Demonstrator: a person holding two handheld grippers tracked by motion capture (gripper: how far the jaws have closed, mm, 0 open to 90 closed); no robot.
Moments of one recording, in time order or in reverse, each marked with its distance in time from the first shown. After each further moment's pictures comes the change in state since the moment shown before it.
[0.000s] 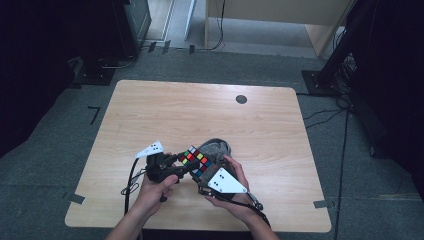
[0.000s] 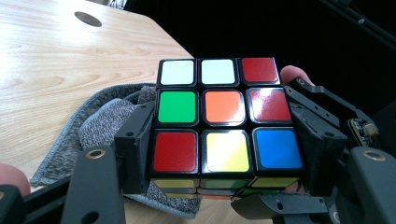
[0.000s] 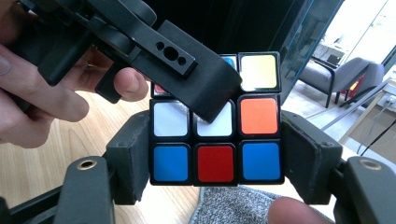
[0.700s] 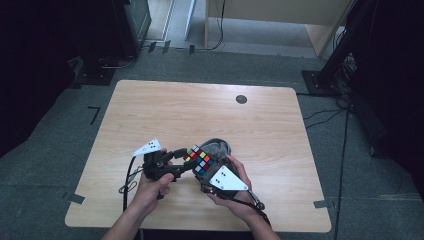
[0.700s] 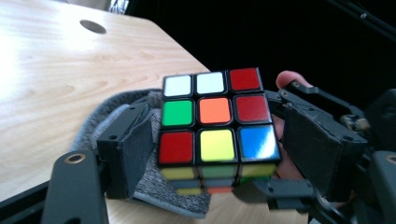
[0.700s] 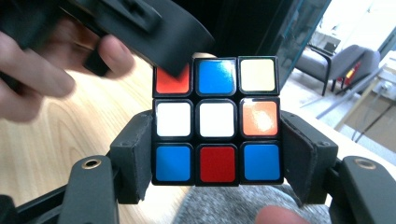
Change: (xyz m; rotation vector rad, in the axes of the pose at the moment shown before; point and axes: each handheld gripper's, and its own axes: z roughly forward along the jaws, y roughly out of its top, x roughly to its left) left arm 0.006 0.008 -0.009 -0.014 0.012 0.036; right arm -0.007 -0.003 -0.001 0.044 -0.020 0.019
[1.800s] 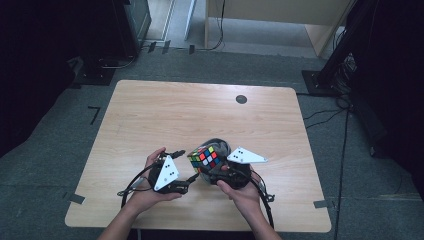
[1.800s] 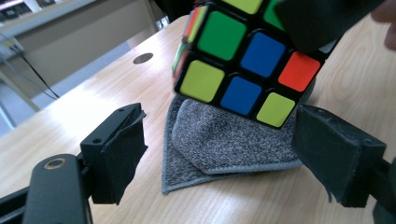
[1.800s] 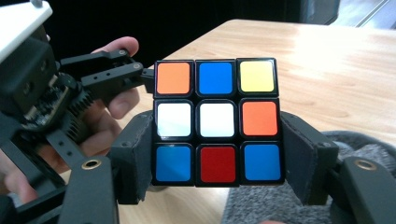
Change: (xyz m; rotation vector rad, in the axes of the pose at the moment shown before) left arm -0.030 -0.031 0.014 0.117 0.295 0.747; right arm -0.039 0.021 -0.010 0.137 0.172 0.508
